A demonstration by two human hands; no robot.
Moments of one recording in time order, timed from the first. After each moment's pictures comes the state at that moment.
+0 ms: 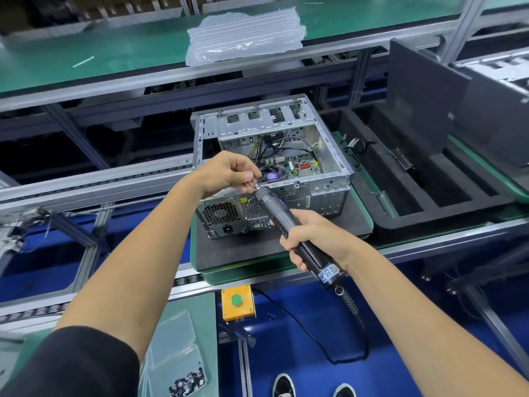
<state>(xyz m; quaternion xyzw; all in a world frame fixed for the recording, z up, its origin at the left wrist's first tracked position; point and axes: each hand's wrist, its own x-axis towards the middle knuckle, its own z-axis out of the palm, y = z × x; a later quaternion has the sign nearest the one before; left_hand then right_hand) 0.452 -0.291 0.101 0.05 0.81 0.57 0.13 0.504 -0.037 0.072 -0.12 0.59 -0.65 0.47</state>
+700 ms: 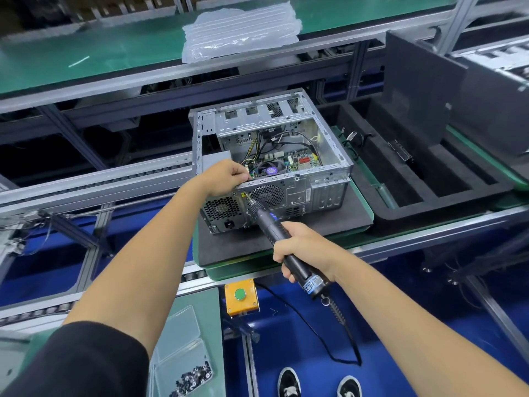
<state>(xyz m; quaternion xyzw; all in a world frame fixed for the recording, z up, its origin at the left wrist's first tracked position) 0.453 -0.296 0.079 0.00 0.96 0.28 0.10 0.534 -0.053 0.058 -0.09 0.65 -0.60 0.46</state>
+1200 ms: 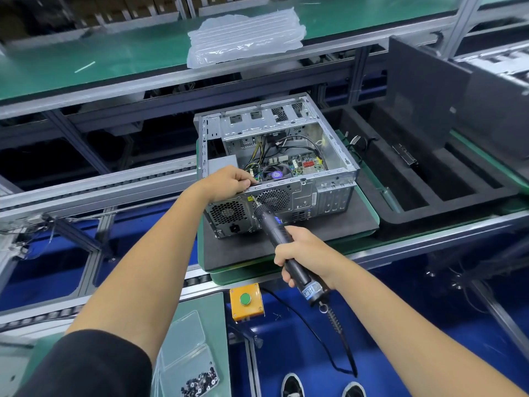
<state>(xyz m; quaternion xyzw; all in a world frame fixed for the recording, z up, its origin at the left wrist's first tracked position) 0.456 -0.305 0.078 0.01 0.94 0.32 0.13 0.541 -0.067 0.060 -0.05 0.64 -0.62 0.45</state>
